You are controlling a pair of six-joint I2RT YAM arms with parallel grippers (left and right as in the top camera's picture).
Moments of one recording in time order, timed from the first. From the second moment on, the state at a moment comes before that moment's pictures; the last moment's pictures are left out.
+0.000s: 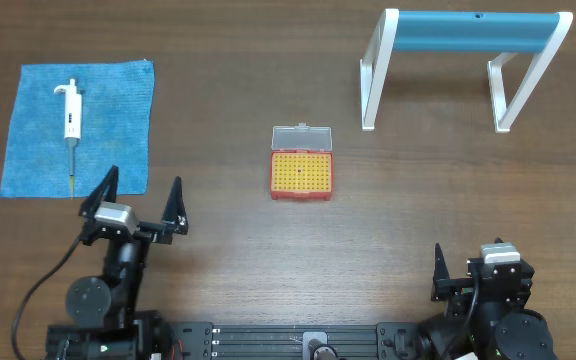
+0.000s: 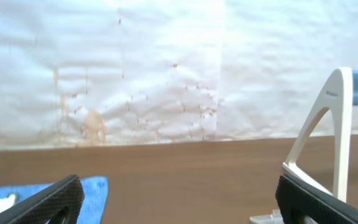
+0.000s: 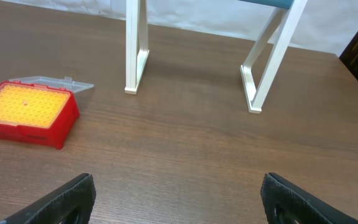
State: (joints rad) left arm 0.09 0.03 0.05 0.13 0.26 -0.10; right arm 0.37 0.01 0.68 -1.09 0.32 0.00
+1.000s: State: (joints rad) left arm 0.06 0.01 0.01 -0.07 0.07 -0.19; right arm 0.37 0.01 0.68 -1.09 0.32 0.00
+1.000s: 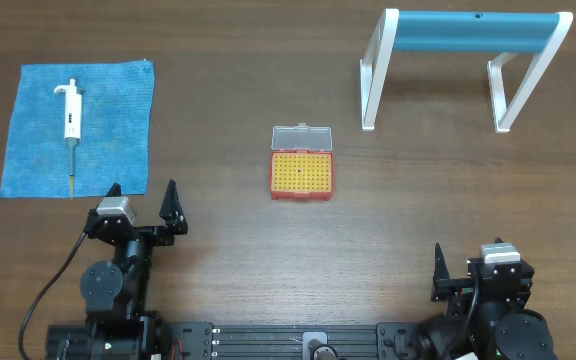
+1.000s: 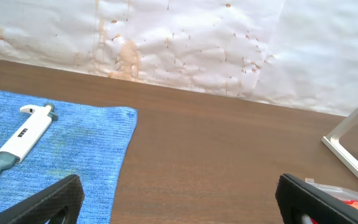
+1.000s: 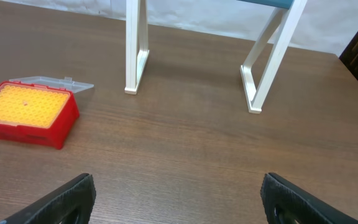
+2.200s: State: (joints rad) left arm 0.06 0.01 0.01 -0.07 0.05 -0.19; right arm -0.01 0.01 0.07 -0.07 0.01 -0.01
